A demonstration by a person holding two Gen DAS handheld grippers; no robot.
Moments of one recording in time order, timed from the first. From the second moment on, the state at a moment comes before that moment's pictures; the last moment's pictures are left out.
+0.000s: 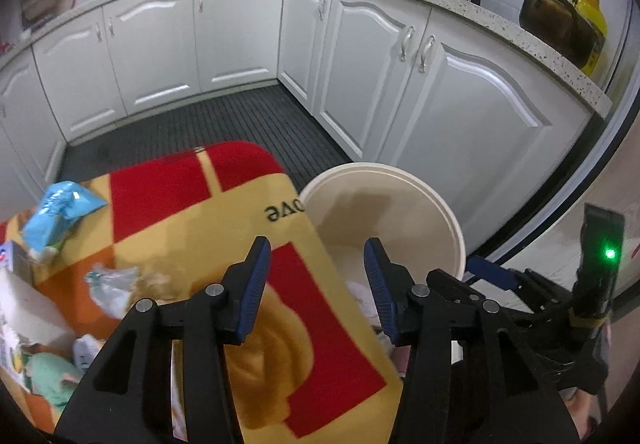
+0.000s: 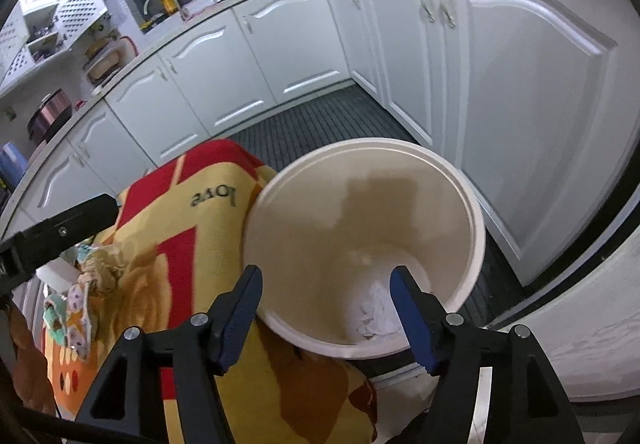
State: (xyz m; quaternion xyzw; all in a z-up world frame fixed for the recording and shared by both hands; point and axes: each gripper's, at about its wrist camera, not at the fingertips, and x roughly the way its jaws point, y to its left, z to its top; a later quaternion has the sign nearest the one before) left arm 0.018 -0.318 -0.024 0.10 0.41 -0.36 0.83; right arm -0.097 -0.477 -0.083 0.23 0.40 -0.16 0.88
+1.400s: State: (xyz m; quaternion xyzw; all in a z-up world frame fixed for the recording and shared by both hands) left arm 0.032 -0.053 -0.054 -0.04 0.47 -0.21 0.86; right arm 0.015 -0.309 -0.038 0.12 0.42 0.05 0.90
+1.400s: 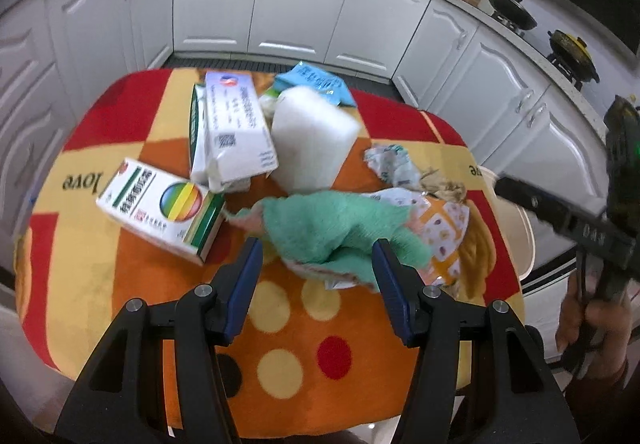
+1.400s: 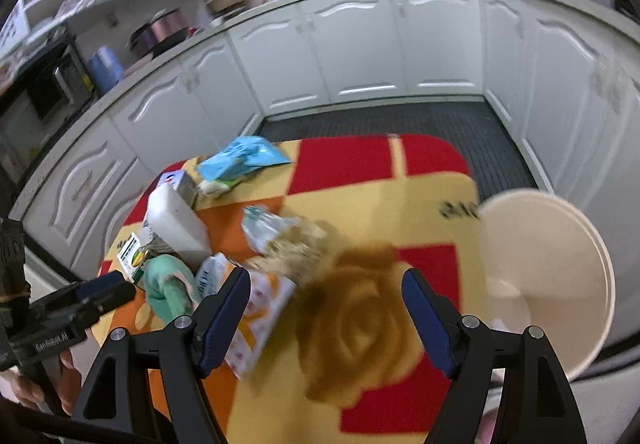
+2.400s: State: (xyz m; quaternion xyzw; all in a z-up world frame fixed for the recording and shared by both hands) left arm 0.047 -0.058 -0.082 -0.17 0.50 -0.20 0.82; right arm 0.069 -0.290 -0.052 0.11 0.42 0.11 0.89
